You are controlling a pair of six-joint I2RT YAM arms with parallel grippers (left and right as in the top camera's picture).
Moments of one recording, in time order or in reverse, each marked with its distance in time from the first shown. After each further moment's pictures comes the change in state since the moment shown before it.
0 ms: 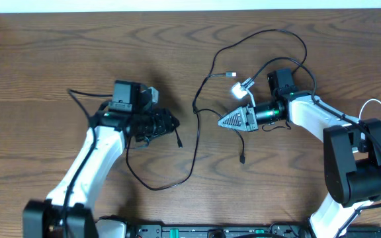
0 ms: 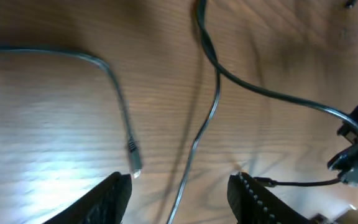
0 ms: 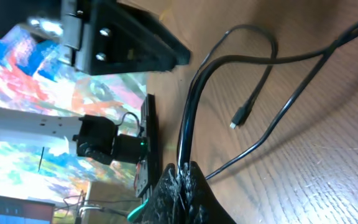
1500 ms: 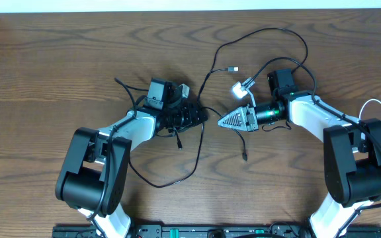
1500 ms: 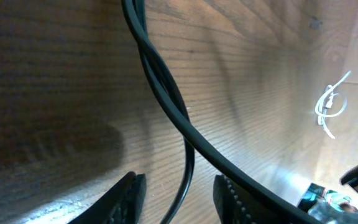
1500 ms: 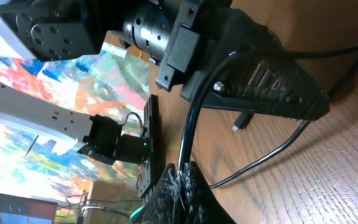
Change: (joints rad) left arm -0.135 0.384 -0.001 0.523 0.153 -0.159; right arm 0.000 0.000 0.000 0.000 -0.013 -0.003
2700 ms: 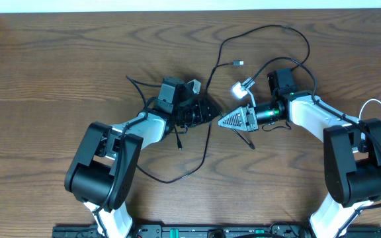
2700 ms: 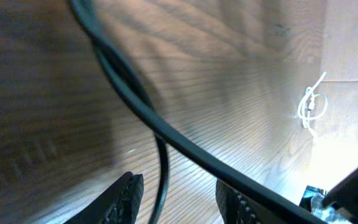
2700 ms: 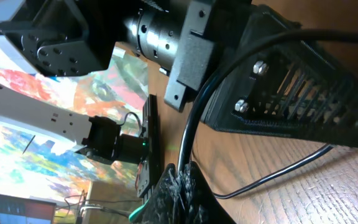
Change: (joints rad) left arm -0.078 0.054 0.000 0.238 -0.001 -0.074; right arm 0.000 0.000 0.000 0.000 0.006 0.000
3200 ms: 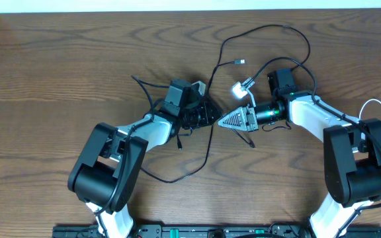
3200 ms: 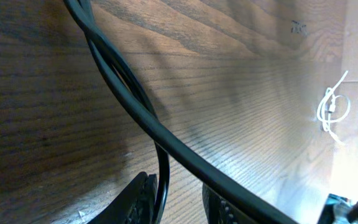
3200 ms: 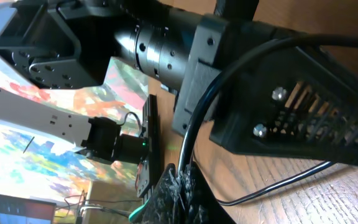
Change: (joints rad) left arm -0.057 0.000 0.000 -0.006 -0.104 0.000; right arm 0.000 0.000 0.000 0.000 0.000 0.000
